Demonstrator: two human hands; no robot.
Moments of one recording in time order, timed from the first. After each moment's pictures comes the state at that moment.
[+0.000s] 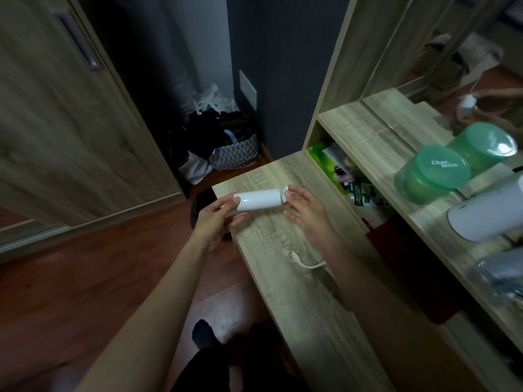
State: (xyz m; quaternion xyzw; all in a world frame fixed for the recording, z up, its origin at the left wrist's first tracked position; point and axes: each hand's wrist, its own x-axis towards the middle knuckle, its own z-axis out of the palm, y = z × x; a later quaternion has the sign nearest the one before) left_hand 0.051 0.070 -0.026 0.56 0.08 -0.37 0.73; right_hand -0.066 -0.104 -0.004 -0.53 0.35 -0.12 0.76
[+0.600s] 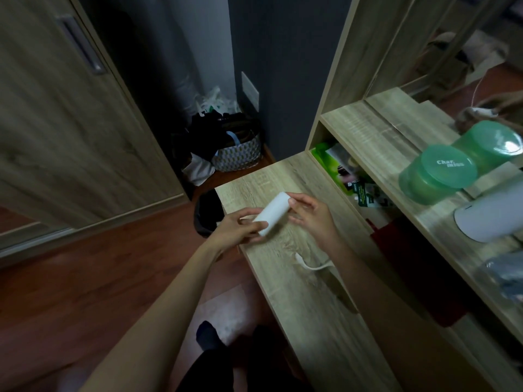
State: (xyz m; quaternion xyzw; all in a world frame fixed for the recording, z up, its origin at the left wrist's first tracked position) left_hand 0.033 0.063 -0.020 0.66 -0.08 -0.46 0.59; right_hand -0.072 -0.107 -0.013 -0.61 0.31 -0.13 0.72
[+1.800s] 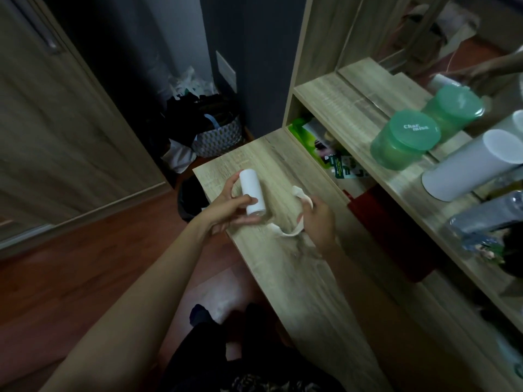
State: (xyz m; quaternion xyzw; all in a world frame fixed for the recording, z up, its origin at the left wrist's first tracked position) left_hand 0.016 0.041 -0.011 0.59 -0.05 -0.54 0.61; right_hand -0.142 -0.100 -0.035 -0.75 0.47 -0.15 0.44
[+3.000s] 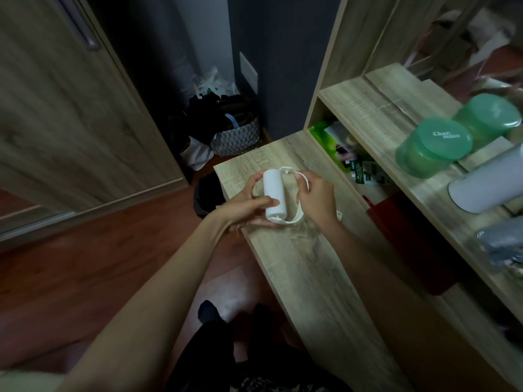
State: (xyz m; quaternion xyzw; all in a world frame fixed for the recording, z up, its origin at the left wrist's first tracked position) left_hand 0.009 0.051 0.015 0.58 -0.10 -0.56 0.58; right_hand -0.081 -0.103 -0.018 -0.85 0.34 -0.17 0.36
